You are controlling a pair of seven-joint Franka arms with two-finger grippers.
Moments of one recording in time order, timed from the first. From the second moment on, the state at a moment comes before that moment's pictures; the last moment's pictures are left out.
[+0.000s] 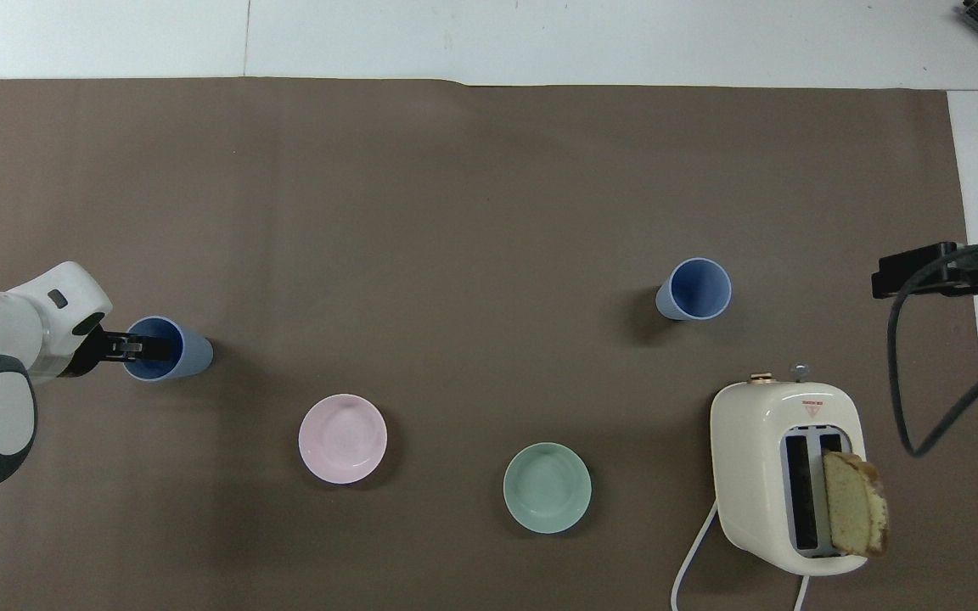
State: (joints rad) left arm -0.06 -0.05 0.09 -2.30 -0.07 2.29 0.18; right arm -0.01 -0.03 0.06 -1.48 -0.01 1.48 0.08
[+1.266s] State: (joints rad) left arm -0.16 -0.02 0.06 -2.08 -0.07 2.22 0.04; right arm -0.01 -0.03 0.06 -1.48 -0.01 1.48 0.08
